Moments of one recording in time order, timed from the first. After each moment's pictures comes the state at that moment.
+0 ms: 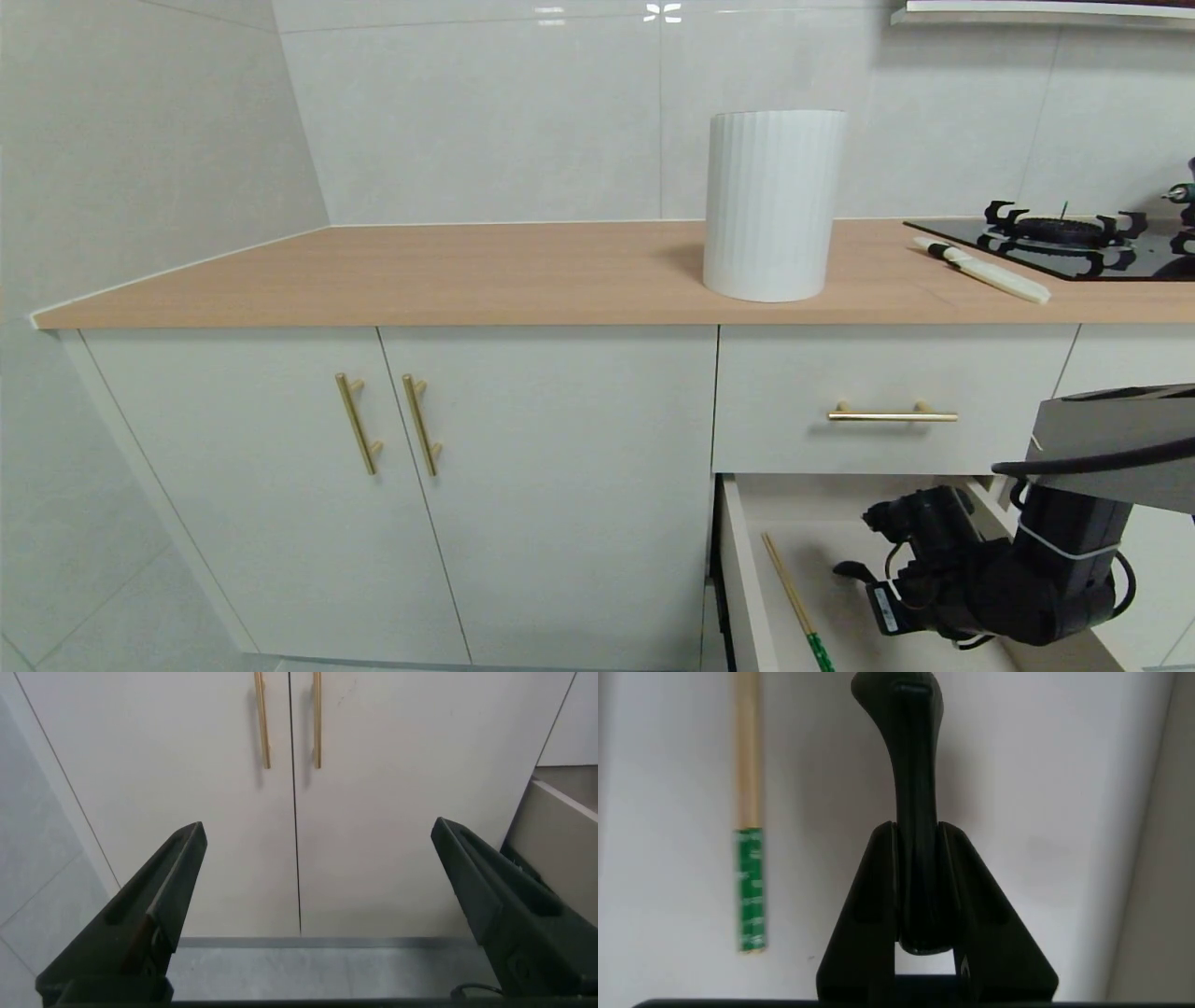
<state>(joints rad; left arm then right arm) 0.00 0.00 0.00 0.00 -0.02 0.01 0.21 2.34 -0.60 -0.72 -0.13 0.05</state>
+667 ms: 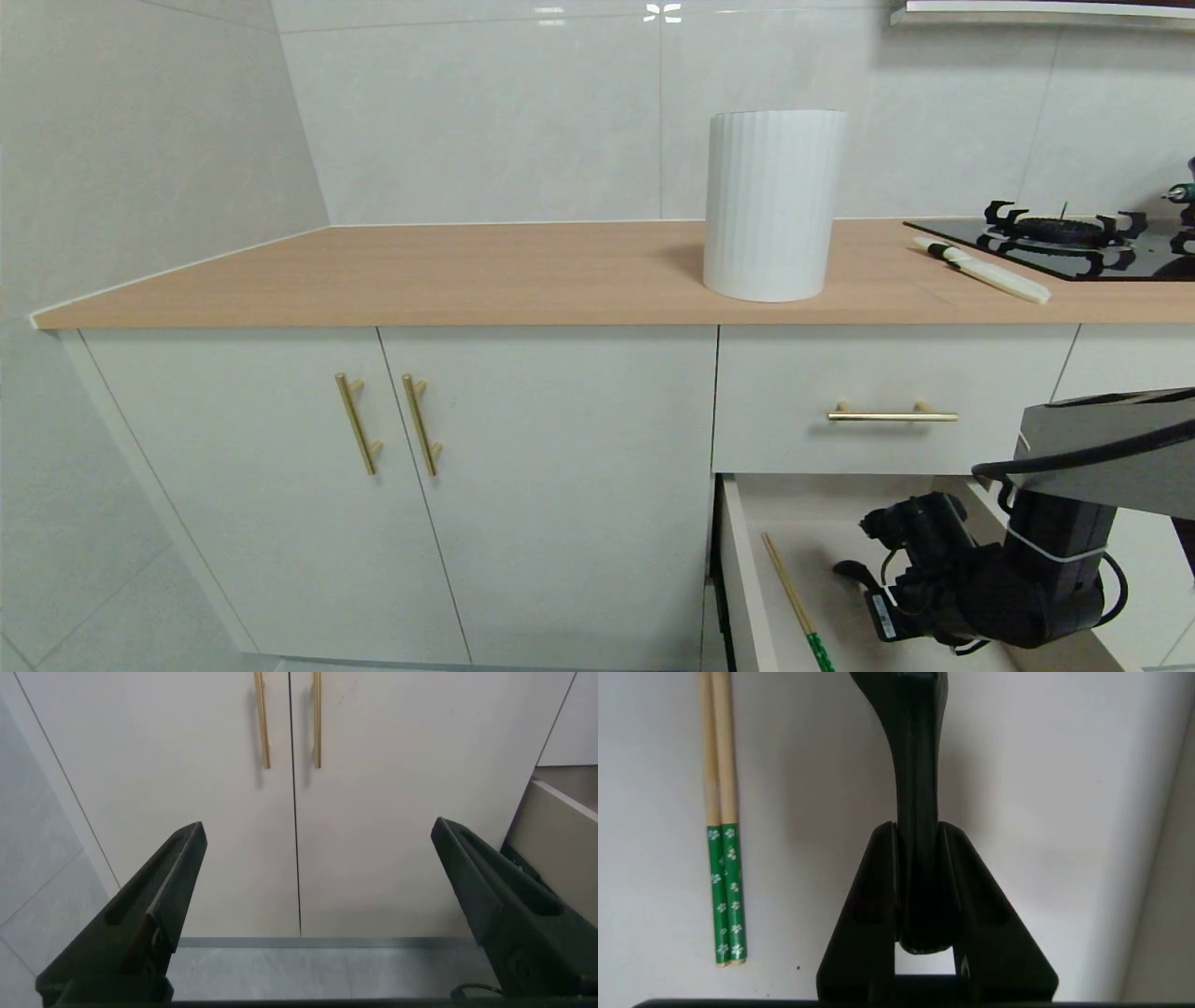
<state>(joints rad) 0.00 0.00 0.00 0.00 -0.02 0.01 0.22 2.38 -0.62 -0.72 -0.15 0.05</state>
